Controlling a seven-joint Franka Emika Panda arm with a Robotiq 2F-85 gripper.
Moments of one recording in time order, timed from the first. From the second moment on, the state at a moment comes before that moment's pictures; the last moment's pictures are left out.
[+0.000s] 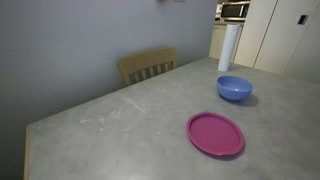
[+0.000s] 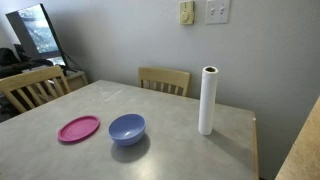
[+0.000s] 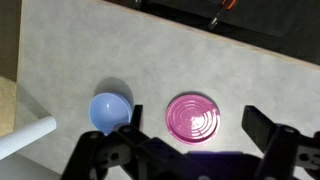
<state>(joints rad) 0.13 -0.60 0.29 -2.27 -0.08 1.59 0.06</state>
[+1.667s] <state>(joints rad) 0.16 -0.23 0.26 -2.32 -0.08 1.97 0.06</state>
